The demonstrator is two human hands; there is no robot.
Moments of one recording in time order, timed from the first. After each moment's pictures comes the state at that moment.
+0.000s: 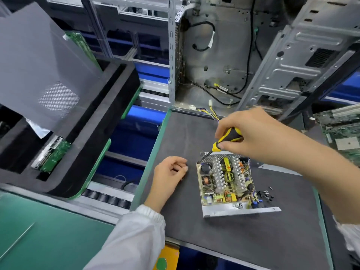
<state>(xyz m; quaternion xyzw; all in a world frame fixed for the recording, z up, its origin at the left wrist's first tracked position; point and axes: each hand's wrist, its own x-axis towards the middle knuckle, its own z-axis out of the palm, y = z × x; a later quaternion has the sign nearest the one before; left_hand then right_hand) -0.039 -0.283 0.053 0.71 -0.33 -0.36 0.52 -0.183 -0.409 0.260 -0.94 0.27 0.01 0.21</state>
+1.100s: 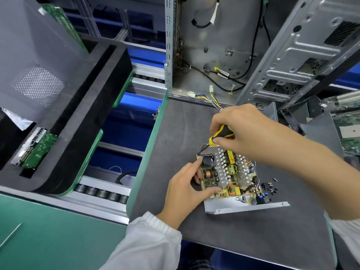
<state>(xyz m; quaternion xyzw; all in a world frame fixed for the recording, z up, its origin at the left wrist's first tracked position) -0.087 -0.269 0.046 0.68 -0.50 -0.24 0.48 -0.163 -0.407 0.227 -0.96 0.26 0.05 0.14</state>
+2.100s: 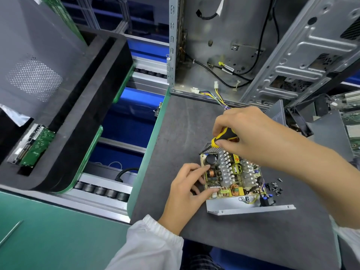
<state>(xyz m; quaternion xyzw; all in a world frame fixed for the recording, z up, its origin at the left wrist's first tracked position) -0.087 -0.257 0.035 0.62 -0.49 -0.28 0.55 -0.160 -0.405 0.222 -0.95 0.26 0.07 0.15</state>
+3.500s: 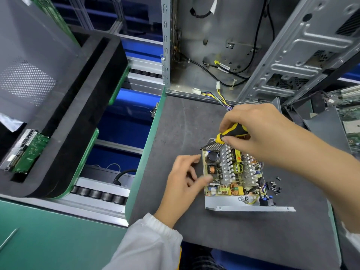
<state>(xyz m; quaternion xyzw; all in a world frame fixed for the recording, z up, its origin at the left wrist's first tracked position) -0.073 -0.273 0.045 0.64 -0.44 -0.36 0.53 -0.175 -0.415 0.223 -0.95 0.27 0.04 0.14</state>
